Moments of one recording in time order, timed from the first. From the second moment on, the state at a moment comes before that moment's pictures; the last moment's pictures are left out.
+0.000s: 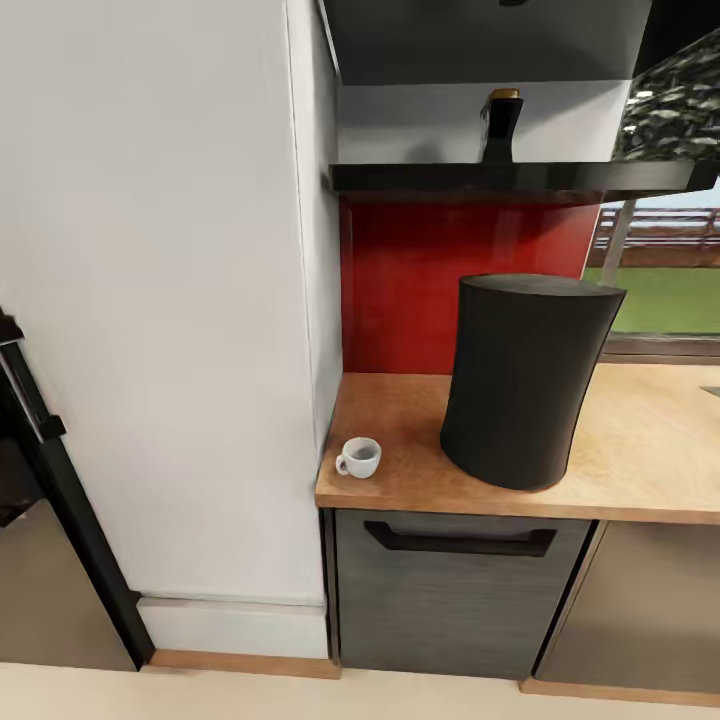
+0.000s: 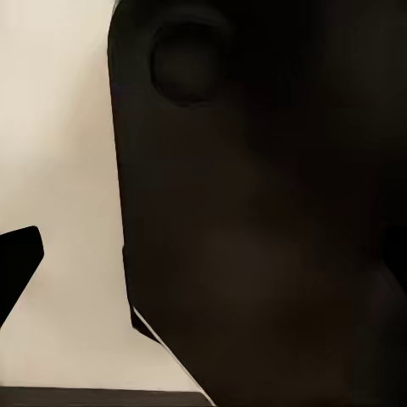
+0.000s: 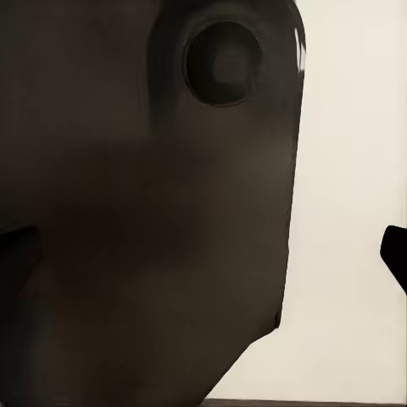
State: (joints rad) left arm 0.00 0.00 0.00 0.00 0.00 0.00 0.00; right arm 0.00 0.00 0.00 0.00 0.00 0.00 0.00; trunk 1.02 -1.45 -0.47
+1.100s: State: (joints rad) left arm 0.01 -0.05 0.00 -0.48 0.00 0.21 0.00; right arm -0.06 0.03 0.03 -0.43 0.02 -0.01 0.01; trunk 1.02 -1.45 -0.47
